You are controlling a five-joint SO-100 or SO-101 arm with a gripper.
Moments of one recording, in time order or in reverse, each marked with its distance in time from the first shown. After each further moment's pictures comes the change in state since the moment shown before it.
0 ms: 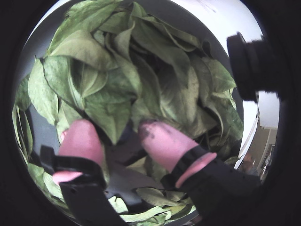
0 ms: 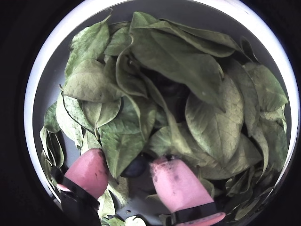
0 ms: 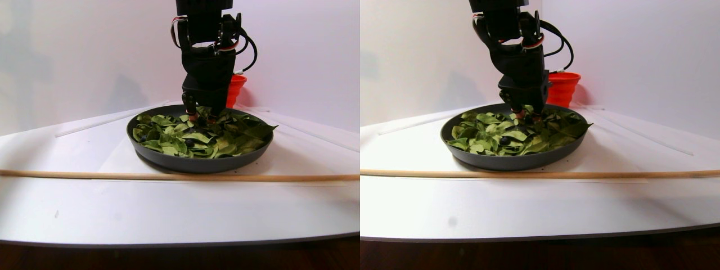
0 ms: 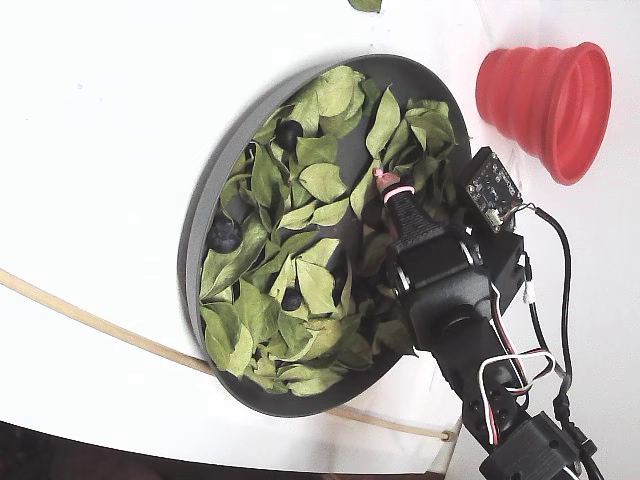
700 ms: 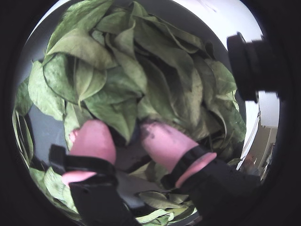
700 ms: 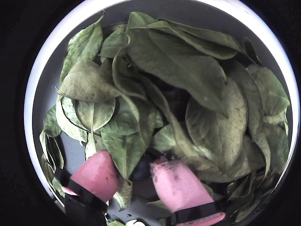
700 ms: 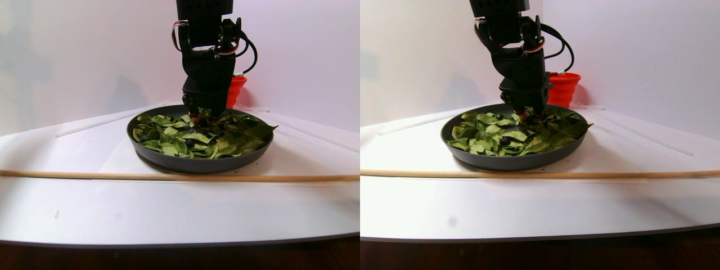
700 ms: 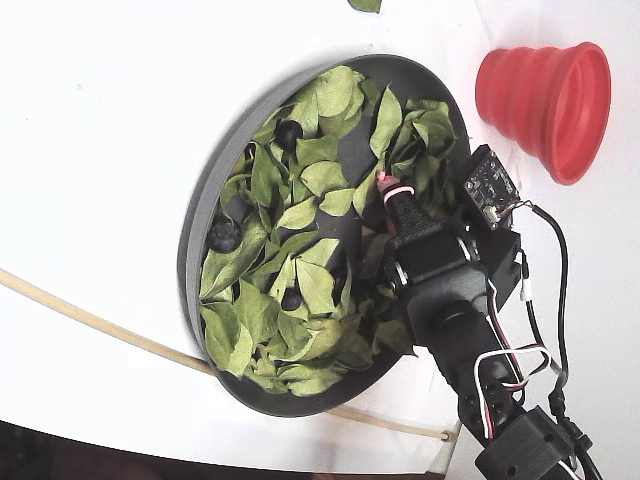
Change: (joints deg) arm 0.4 -2.4 -1.8 0.0 0.8
